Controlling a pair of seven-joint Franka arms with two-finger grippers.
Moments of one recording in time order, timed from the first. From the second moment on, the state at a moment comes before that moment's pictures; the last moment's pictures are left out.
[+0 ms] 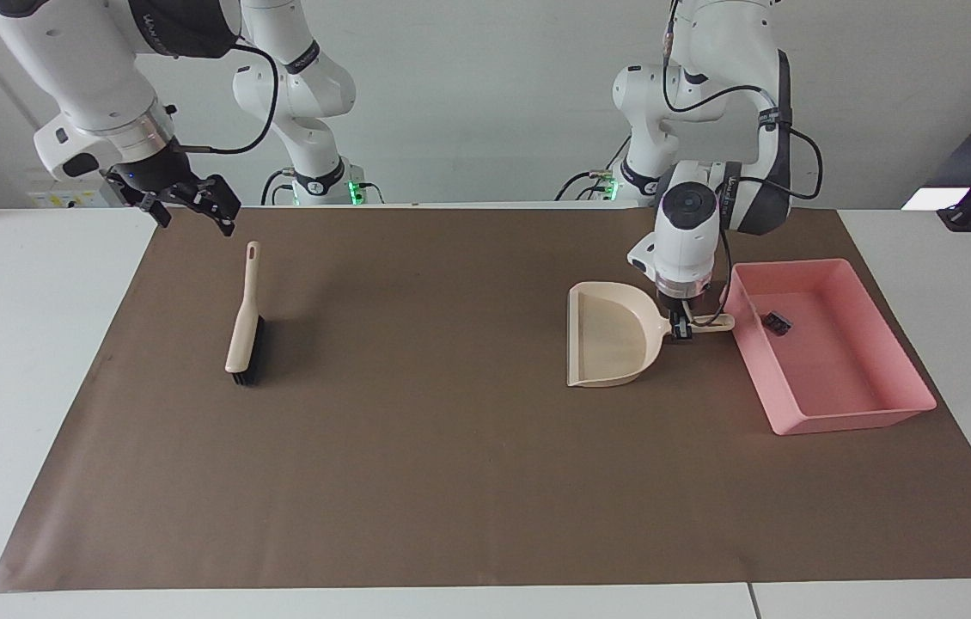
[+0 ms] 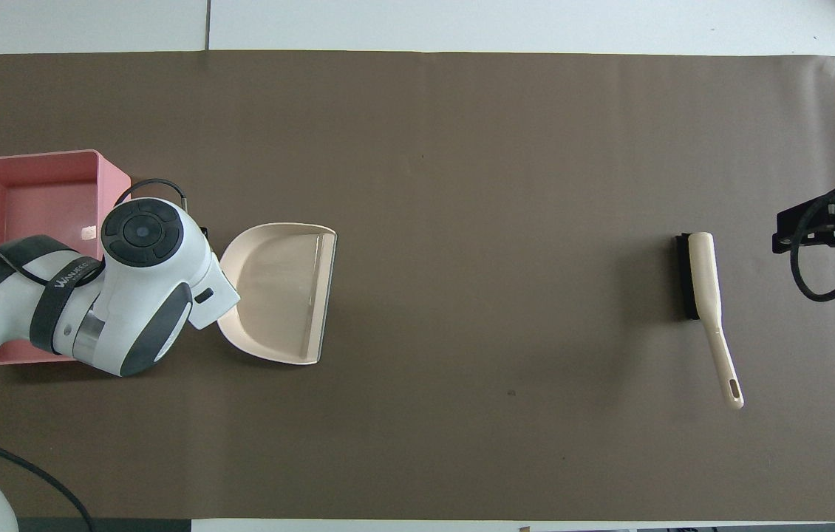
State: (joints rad) left arm -0.25 0.09 -0.06 -2.18 0.30 2.16 1.23; right arm -0.02 -0.04 -0.01 -1.62 -0.02 1.47 0.15
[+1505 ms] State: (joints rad) left arm -0.10 -0.10 -0.05 -2.15 0.24 2.03 0.74; right arm -0.02 -0.04 -0.01 -1.62 -0.02 1.47 0.15
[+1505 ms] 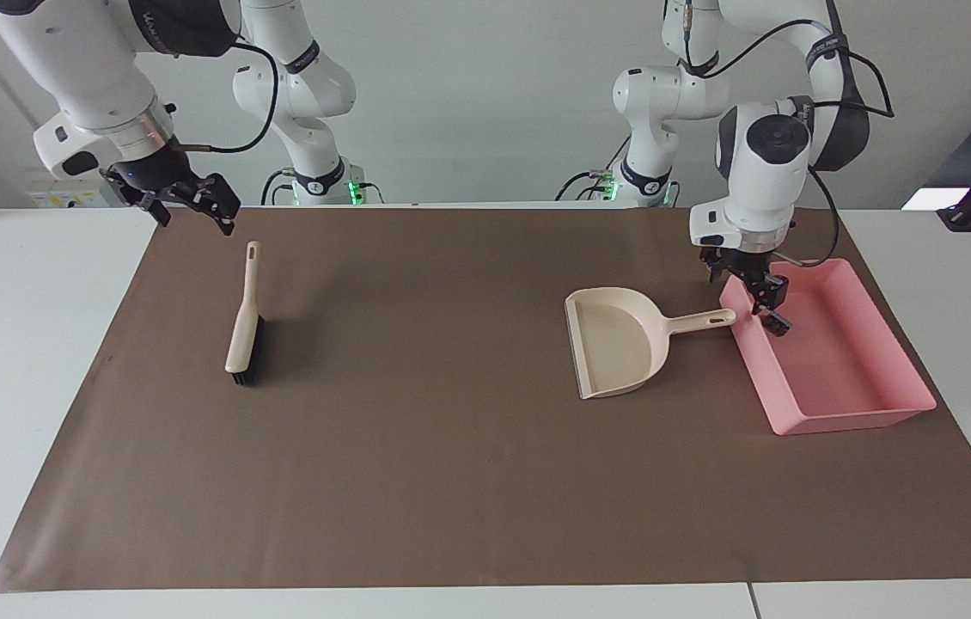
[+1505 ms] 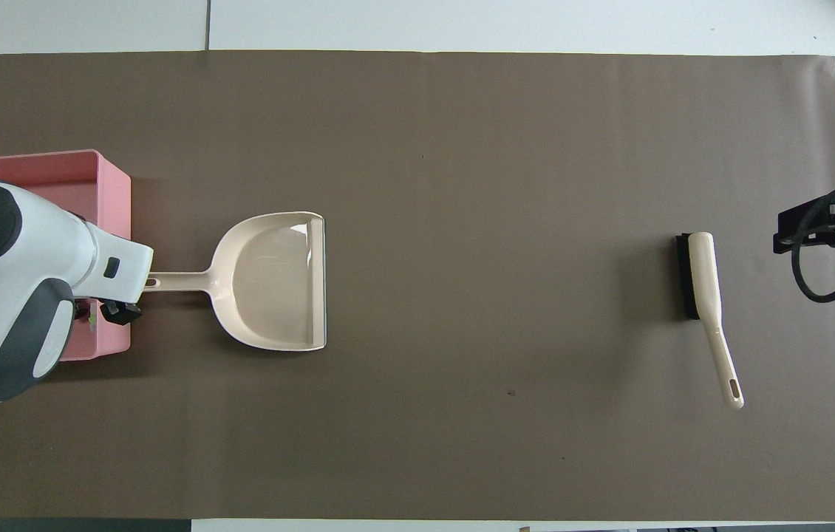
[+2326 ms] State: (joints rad) left arm -0.07 -0.11 -0.05 -1.82 0.01 1.74 0.14; right arm -0.02 -0.04 -0.01 -1.62 -0.02 1.47 0.15
